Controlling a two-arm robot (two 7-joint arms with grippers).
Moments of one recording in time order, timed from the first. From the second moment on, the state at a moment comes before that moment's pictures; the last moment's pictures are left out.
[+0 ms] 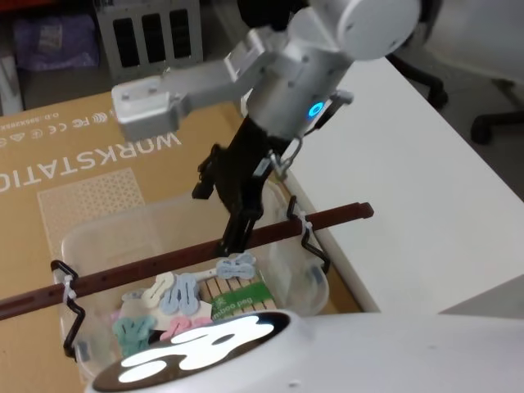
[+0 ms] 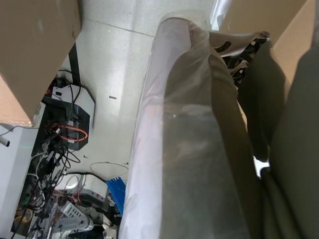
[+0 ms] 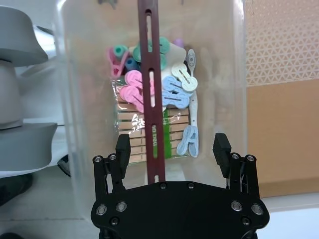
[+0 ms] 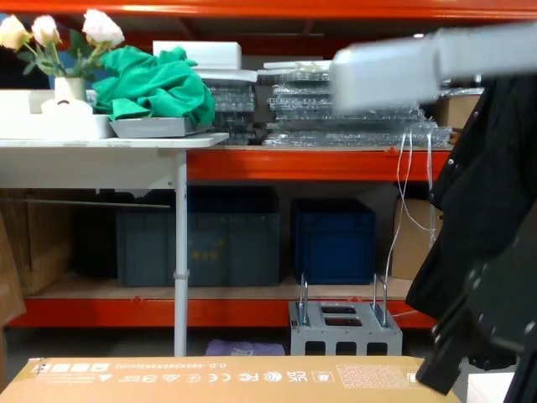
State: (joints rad) left arm -1.47 0.98 1.56 -0.90 0.05 0.15 -1.47; right arm 1.17 0.82 -1.27 -1.80 -0.19 -0.58 1.18
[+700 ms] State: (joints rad) left arm -1.47 0.98 1.56 -0.90 0.05 0.15 -1.47; right arm 1.20 0.99 -1.12 -1.88 -0.02 -0.69 1.15
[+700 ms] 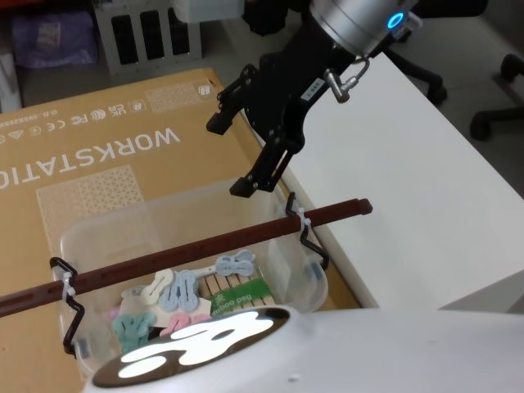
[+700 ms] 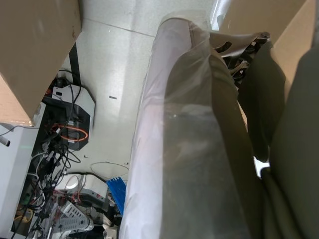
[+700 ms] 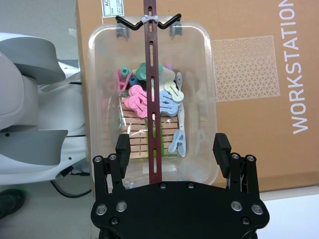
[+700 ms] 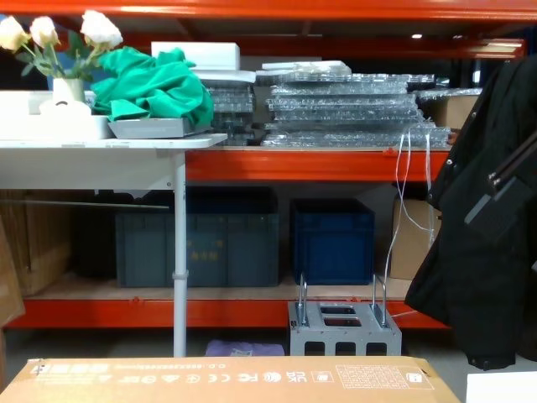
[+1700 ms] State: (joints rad) left arm -1.47 0.98 1.56 -0.90 0.05 0.15 -1.47; right arm 1.14 0.84 -1.15 -1.89 -0.13 -0.60 1.21
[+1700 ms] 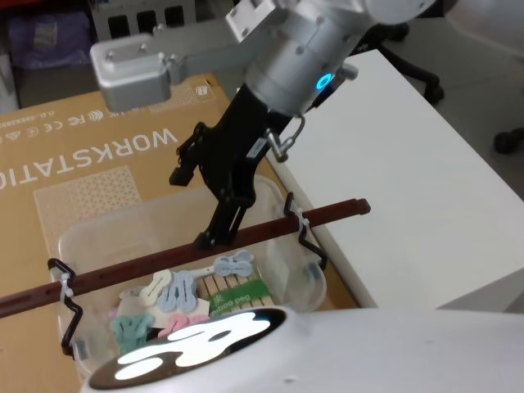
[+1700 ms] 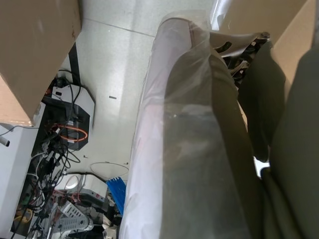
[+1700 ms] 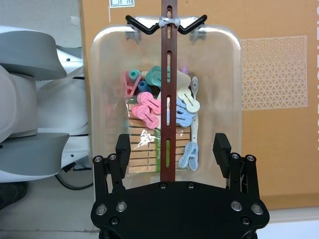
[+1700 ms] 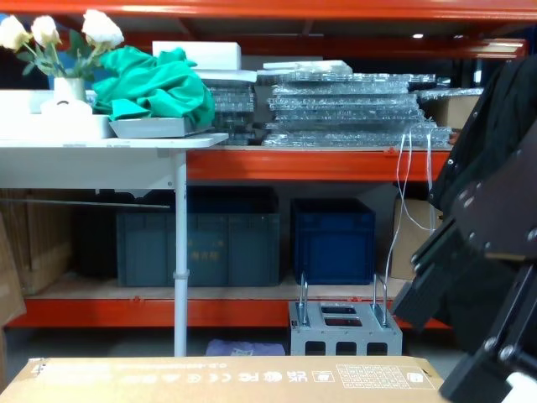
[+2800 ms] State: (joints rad) left arm -1.47 0.98 1.56 -0.90 0.05 0.15 -1.47; right arm 1.14 0.65 -1.36 -1.74 -0.35 -0.48 1.23
